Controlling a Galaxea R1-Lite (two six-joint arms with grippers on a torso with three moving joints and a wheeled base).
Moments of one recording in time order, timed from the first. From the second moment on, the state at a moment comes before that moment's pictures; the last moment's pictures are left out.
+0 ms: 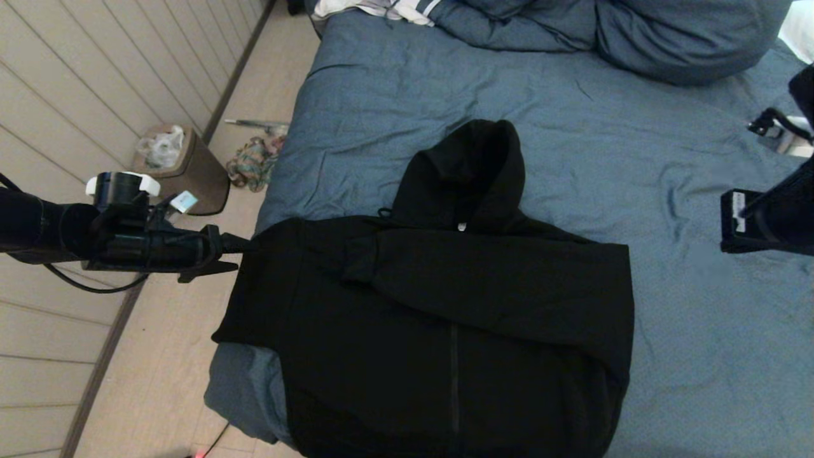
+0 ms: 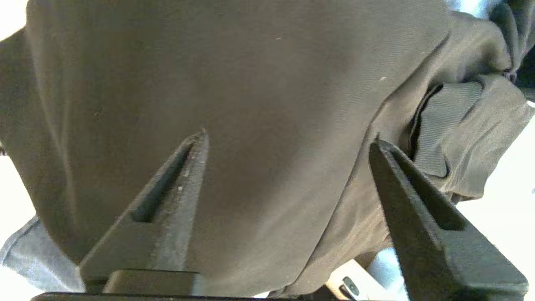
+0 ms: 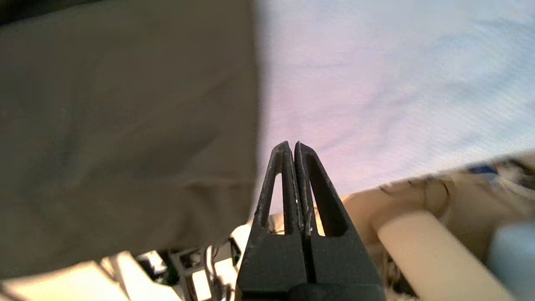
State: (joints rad) left arm 0.08 2.01 -1.32 0.04 -0.69 -0.28; right arm -0.01 1.53 -1.58 0.87 -0.22 0.31
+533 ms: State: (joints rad) left arm 0.07 2.07 -1.28 -0.06 -0.68 -0.27; right arm -0.09 1.62 -1.64 0.86 -0.21 0.32
